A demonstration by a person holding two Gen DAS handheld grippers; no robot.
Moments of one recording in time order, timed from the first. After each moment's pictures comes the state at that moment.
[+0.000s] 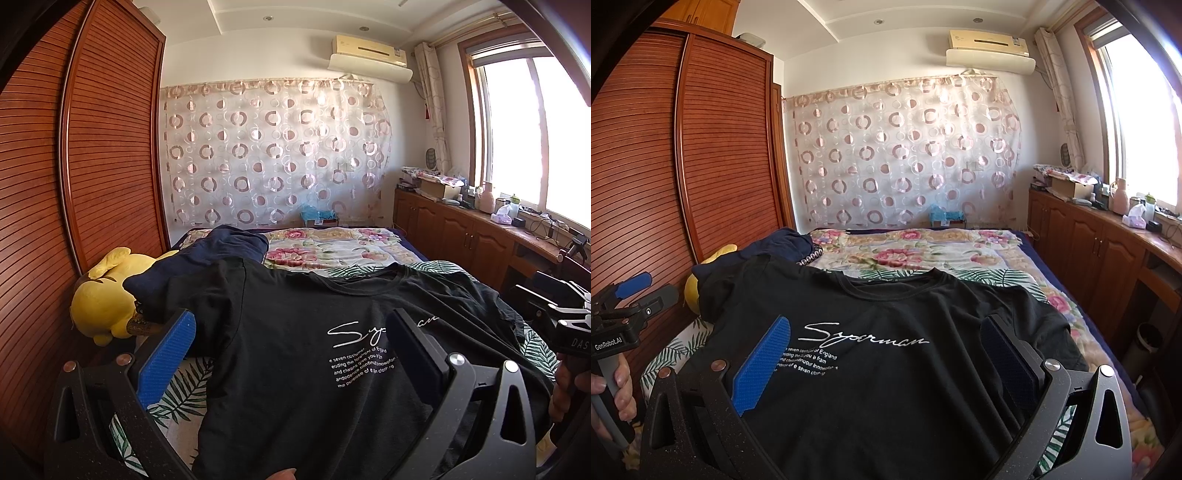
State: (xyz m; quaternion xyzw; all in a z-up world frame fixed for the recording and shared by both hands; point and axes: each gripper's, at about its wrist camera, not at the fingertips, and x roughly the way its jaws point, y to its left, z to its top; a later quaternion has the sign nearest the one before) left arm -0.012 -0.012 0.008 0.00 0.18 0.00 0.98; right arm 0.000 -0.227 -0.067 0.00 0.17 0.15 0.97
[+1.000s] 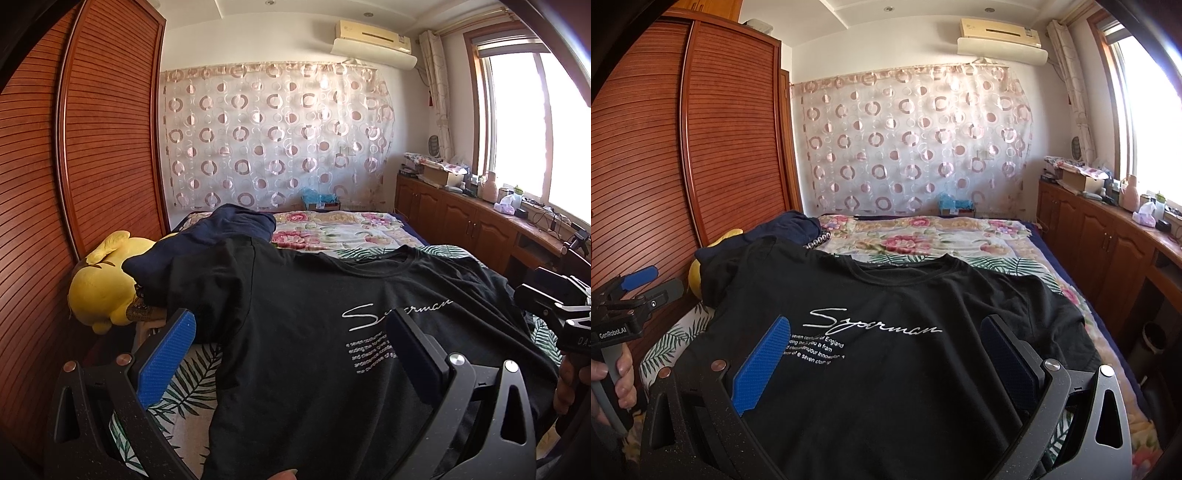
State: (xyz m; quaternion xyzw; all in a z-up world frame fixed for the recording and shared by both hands) left arm 0.000 0.004 -0.008 0.00 0.22 0.00 0.98; right arm 0.019 -0.218 -0.076 -0.01 0.20 0.17 0.97
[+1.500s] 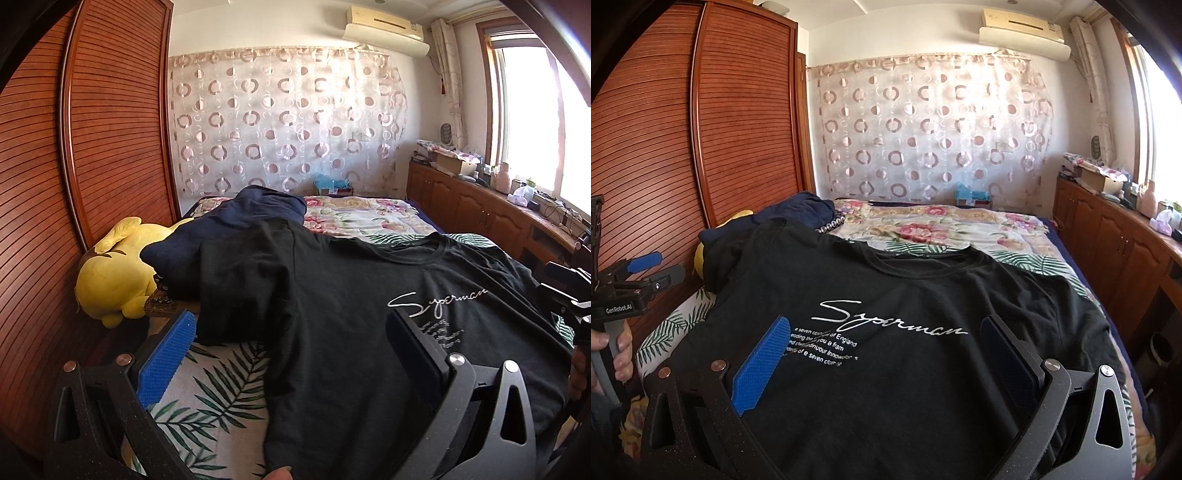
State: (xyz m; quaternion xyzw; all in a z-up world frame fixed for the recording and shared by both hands) left arm 0.025 0.055 -0.024 0.00 0.25 0.01 0.97; right arm 0.047 -0.207 -0.084 -0.03 0.22 0.20 0.95
